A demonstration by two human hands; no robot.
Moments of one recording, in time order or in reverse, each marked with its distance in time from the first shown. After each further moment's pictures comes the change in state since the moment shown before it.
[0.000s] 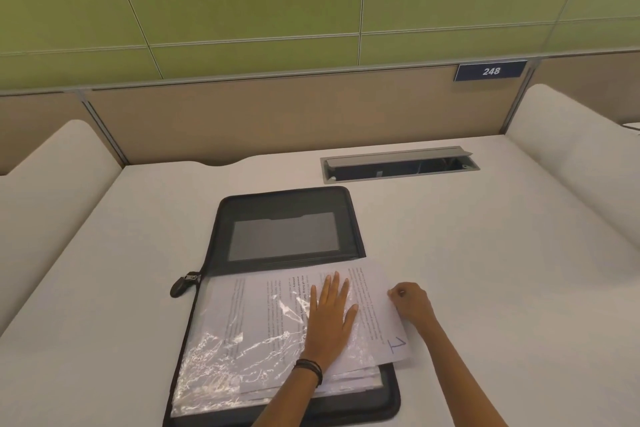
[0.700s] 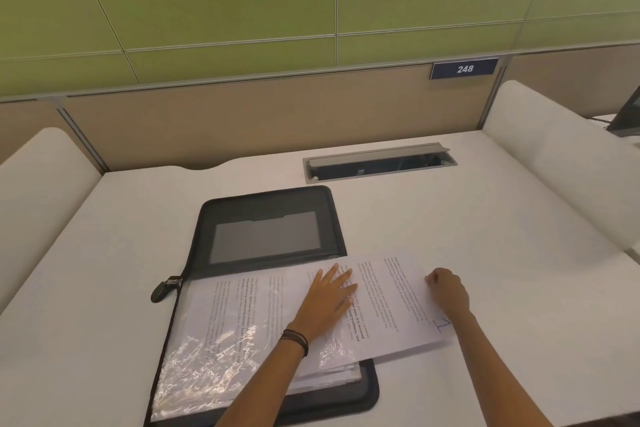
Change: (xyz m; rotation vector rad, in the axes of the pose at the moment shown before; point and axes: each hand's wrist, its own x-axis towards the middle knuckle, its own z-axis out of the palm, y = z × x) left_hand 0.027 0.027 -0.035 0.094 -0.235 0.319; right_hand 0.019 0.059 -0.076 -0.158 0.225 0.111
